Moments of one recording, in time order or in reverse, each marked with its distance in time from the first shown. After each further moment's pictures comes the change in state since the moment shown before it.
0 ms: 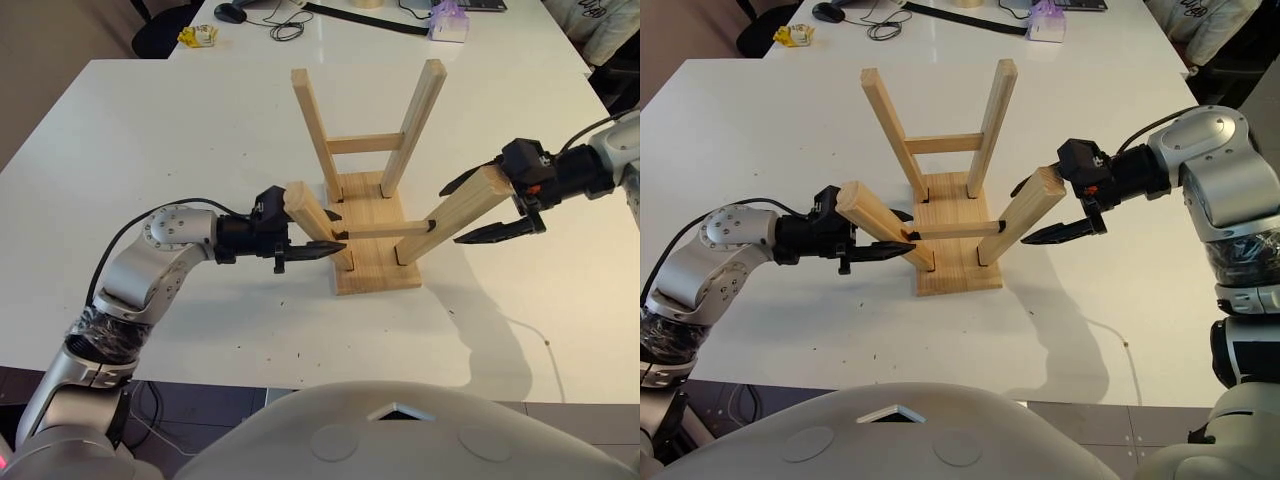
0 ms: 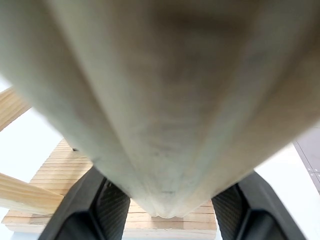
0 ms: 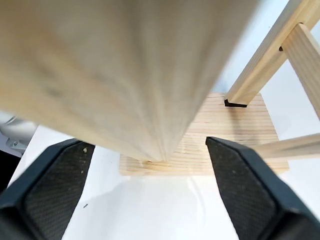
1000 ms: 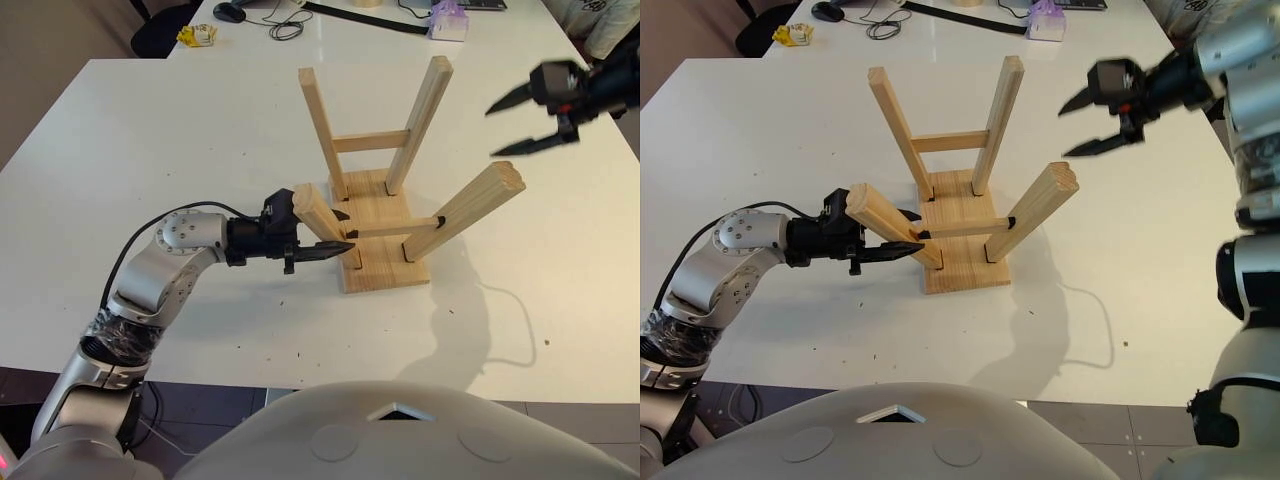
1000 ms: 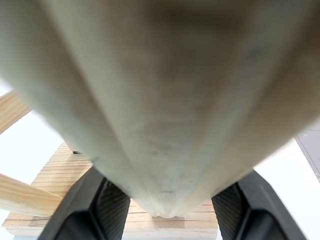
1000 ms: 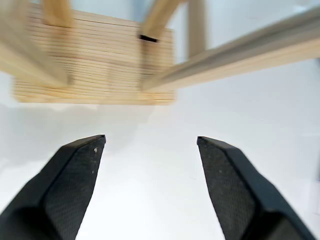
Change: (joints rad) left arm 0.004 -0.048 -0.017 0.002 0.033 -0.027 0.021; right arm -0.583 0.085 0.171 0.698 -0.389 -0.497 -0.065
